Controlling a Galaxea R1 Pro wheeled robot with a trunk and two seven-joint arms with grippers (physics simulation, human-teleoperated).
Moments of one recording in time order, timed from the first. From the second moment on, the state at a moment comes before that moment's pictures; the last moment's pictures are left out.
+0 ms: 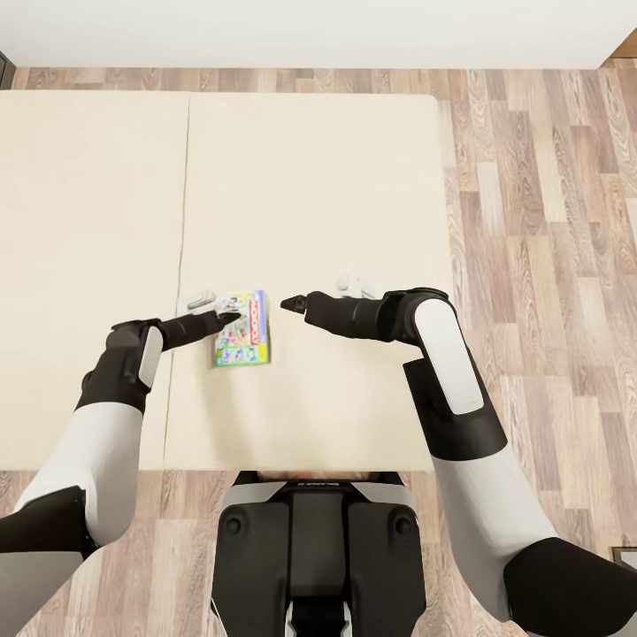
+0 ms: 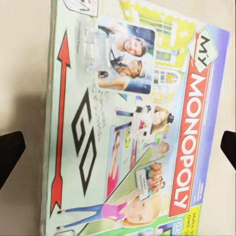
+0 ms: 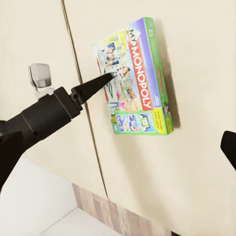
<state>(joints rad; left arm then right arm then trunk) -1.13 0.04 0.30 -0.86 -0.01 0.70 -0.48 -1.01 0.17 0.29 -1.56 -1.34 1.02 -0.78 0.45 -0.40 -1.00</state>
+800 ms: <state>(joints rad) -1.13 0.01 0.25 -0.85 0.00 0.70 -0.49 -1.01 0.17 0.29 -1.56 -1.34 1.02 -0.78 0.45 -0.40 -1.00</state>
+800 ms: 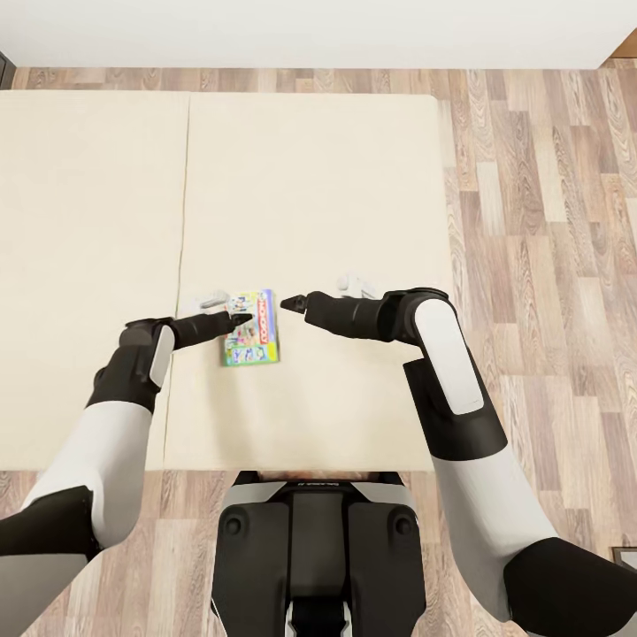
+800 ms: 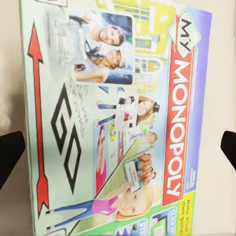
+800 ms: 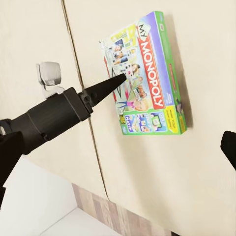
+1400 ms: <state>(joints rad) -1.13 0.01 0.23 -0.85 0.00 0.70 -0.49 -1.01 0.17 0.29 -1.56 -1.34 1.02 -0.78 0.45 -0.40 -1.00</state>
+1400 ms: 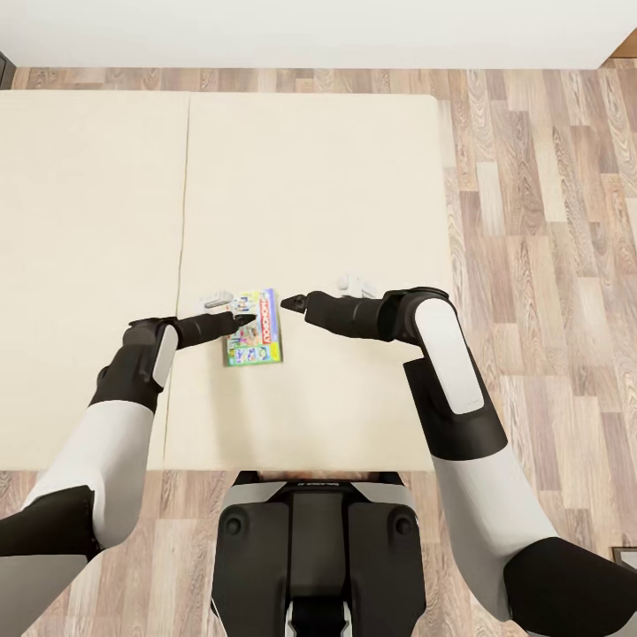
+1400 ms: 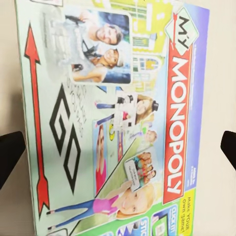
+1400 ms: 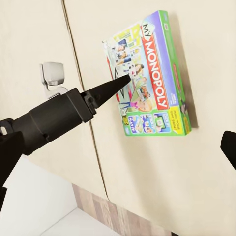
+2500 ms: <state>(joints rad) -1.15 -0.03 0.22 -0.85 0.00 0.70 -0.55 -1.01 0.17 0.29 -1.56 -1.34 1.03 -0.78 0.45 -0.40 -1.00</state>
